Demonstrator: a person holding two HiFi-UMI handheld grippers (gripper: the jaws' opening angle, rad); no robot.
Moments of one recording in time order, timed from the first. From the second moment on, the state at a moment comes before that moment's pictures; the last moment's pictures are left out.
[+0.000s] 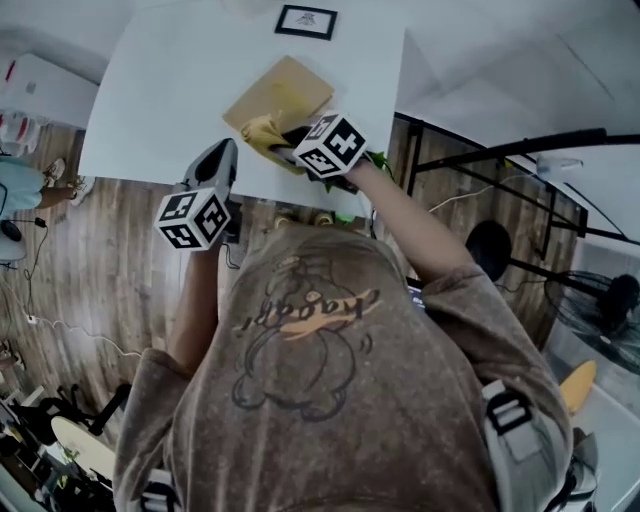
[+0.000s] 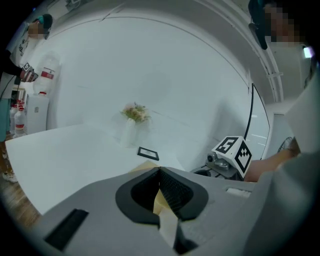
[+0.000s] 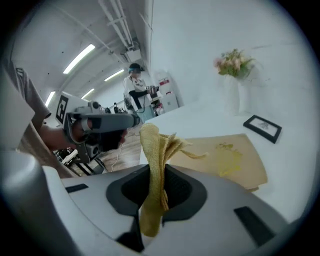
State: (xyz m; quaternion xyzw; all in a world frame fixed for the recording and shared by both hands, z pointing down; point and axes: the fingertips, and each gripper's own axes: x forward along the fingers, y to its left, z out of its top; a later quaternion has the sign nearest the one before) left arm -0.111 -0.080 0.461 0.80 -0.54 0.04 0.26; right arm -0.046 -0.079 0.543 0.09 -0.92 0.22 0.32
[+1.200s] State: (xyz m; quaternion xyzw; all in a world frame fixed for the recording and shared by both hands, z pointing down) left arm 0.018 -0.062 0.375 0.89 -0.42 0.01 0.17; right arm 0.186 -0.054 0.383 0.40 -0.90 0.17 0.08
